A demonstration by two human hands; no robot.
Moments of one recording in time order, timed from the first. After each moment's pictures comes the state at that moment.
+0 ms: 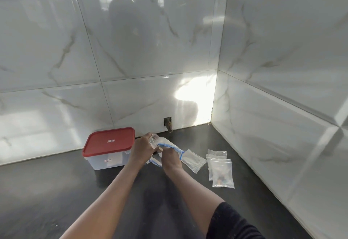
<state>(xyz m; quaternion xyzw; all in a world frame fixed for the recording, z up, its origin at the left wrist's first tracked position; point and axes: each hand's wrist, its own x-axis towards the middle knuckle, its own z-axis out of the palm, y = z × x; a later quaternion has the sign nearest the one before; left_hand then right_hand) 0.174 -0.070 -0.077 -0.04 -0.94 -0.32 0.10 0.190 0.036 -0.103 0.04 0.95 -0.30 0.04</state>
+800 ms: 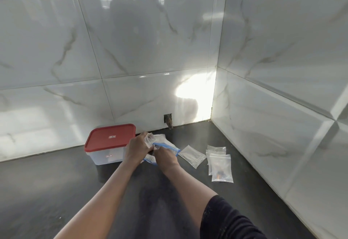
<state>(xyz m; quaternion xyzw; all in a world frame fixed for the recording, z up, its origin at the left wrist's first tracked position) 0.180 -0.086 -0.085 -0.03 -0.95 -0.30 0.09 0.204 0.029 -0.102 -0.10 0.98 -0.16 0.03</state>
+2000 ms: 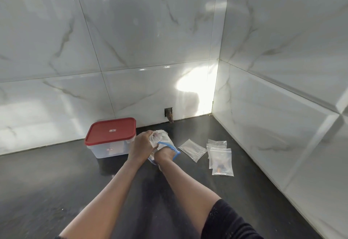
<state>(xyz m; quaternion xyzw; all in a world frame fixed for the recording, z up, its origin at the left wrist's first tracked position) 0.189 -0.075 -0.098 -0.05 -0.95 -0.27 0.10 0.193 0.000 -0.128 0.29 0.71 -0.64 0.09</state>
